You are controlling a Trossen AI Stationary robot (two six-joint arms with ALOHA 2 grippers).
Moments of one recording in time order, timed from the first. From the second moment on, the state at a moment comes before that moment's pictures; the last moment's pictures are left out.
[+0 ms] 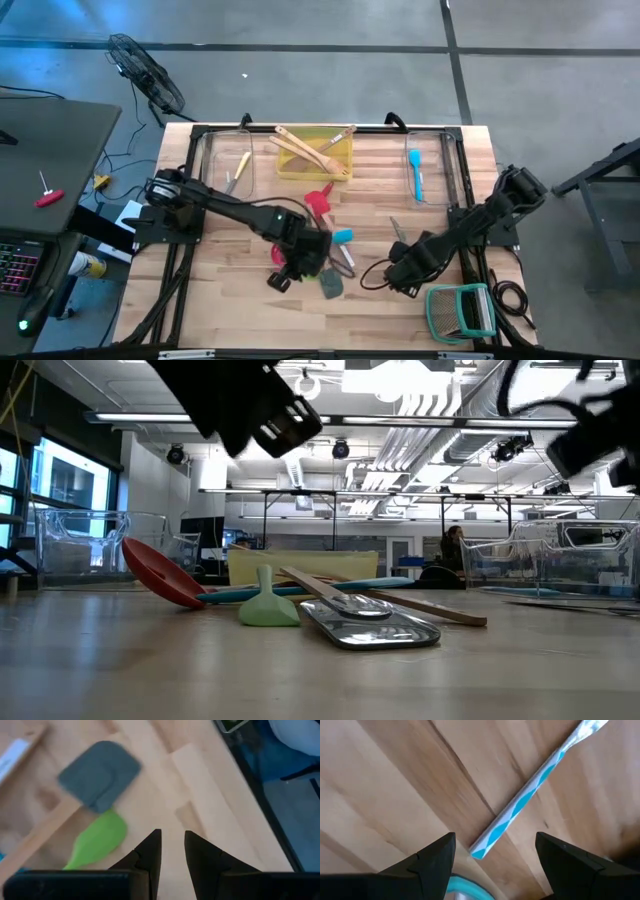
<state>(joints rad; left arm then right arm) -0.27 1.83 1.49 -0.81 0.38 0.20 0.58 1.62 0.99 -1.07 -0.06 1.12</state>
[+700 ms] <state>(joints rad) -0.45 1.83 1.49 -0.79 0.38 0.15 0.57 1.61 0.75 -0.78 -0.12 1.23</state>
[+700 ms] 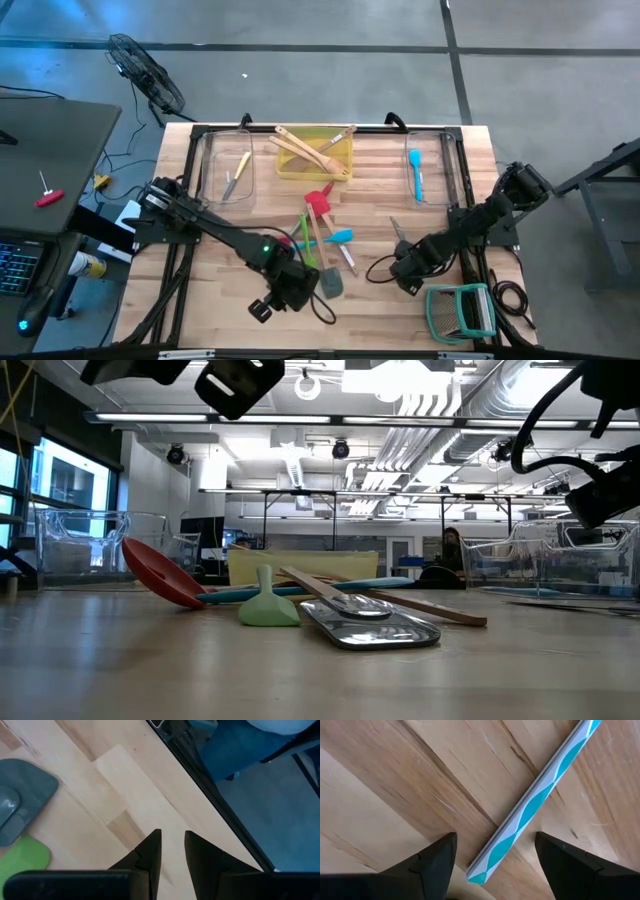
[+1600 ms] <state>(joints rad) -0.45 1.83 1.49 -0.75 0.38 -0.02 0.57 1.61 0.74 -0.76 -0.15 1.32</state>
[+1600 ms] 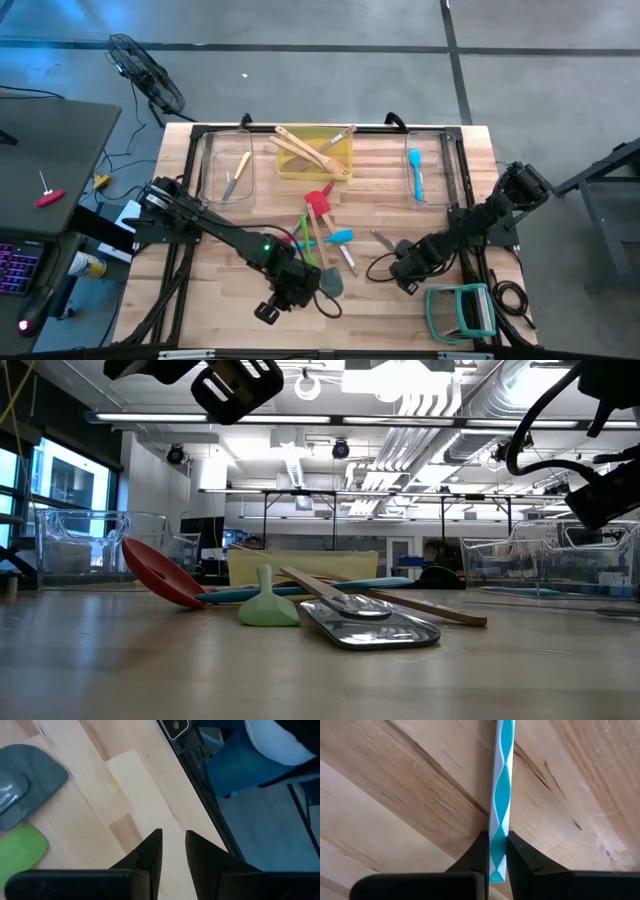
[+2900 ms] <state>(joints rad) -0.46 1.74 1.56 -0.72 0.27 -0.03 0.68 1.52 0.90 -0.85 0.19 1.25</state>
